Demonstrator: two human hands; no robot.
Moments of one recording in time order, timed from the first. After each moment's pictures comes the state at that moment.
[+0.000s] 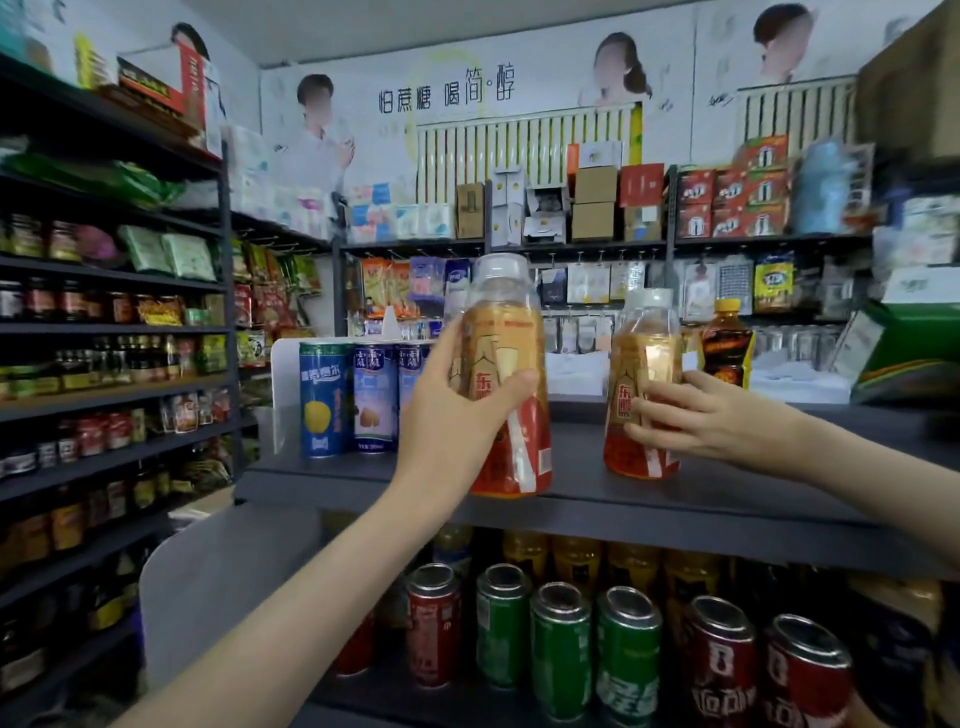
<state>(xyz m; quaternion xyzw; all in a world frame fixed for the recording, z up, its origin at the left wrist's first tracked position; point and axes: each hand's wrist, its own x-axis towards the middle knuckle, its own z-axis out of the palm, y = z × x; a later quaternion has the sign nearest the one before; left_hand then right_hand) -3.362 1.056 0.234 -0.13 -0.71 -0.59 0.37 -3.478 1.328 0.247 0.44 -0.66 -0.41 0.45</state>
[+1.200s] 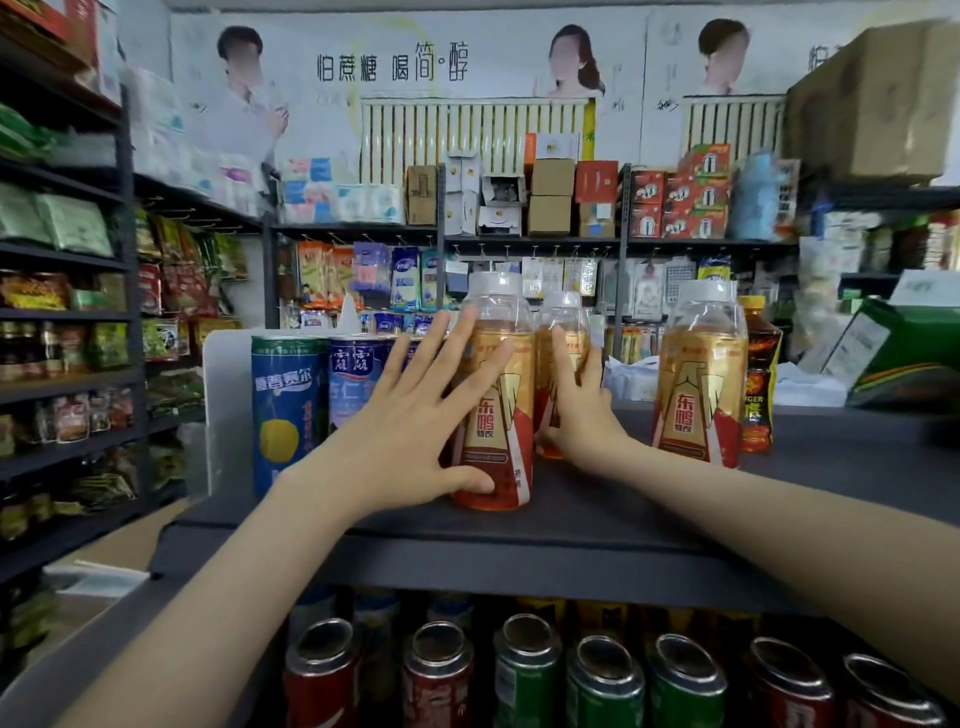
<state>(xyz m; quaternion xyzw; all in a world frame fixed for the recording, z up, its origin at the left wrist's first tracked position) -3.468 0.946 0.236 -0.28 -0.88 0.07 0.37 -3.555 1.151 0.226 0.15 -0.91 0.26 0.29</state>
